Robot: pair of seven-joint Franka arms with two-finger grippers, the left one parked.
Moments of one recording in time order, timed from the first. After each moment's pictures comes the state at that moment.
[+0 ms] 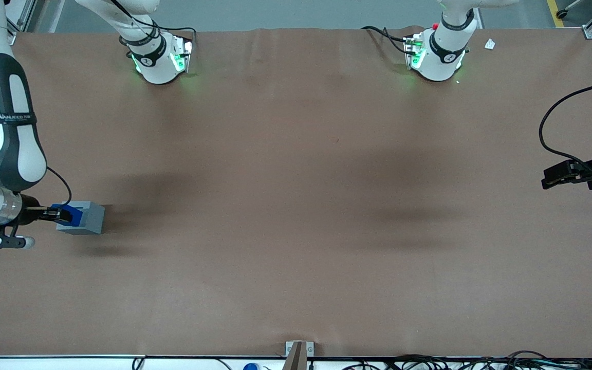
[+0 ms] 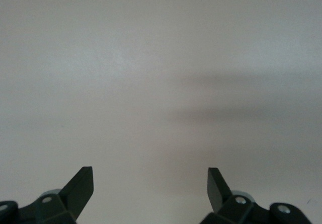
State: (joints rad) arm -0.17 0.48 -0.06 -1.67 0.01 2.05 -0.19
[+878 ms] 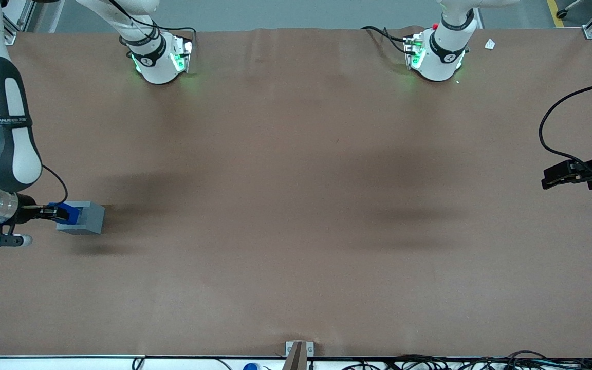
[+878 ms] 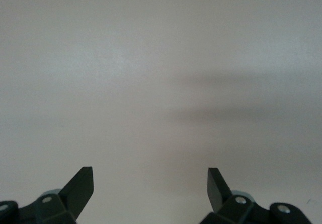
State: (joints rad) arm -0.20 0.50 -0.06 -1.67 0.01 2.05 -0.23
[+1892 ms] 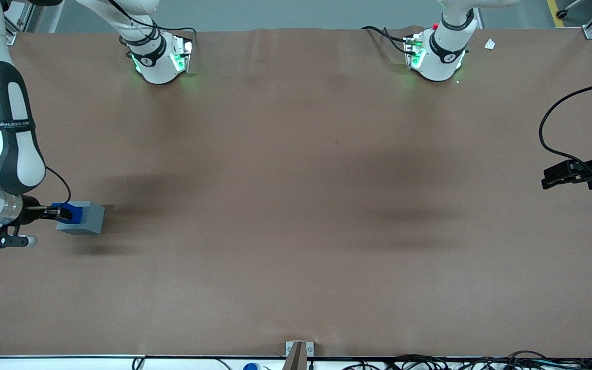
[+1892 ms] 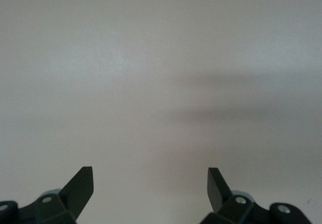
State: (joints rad) arm -0.20 0.51 -0.06 -1.67 0.01 2.05 -0.23
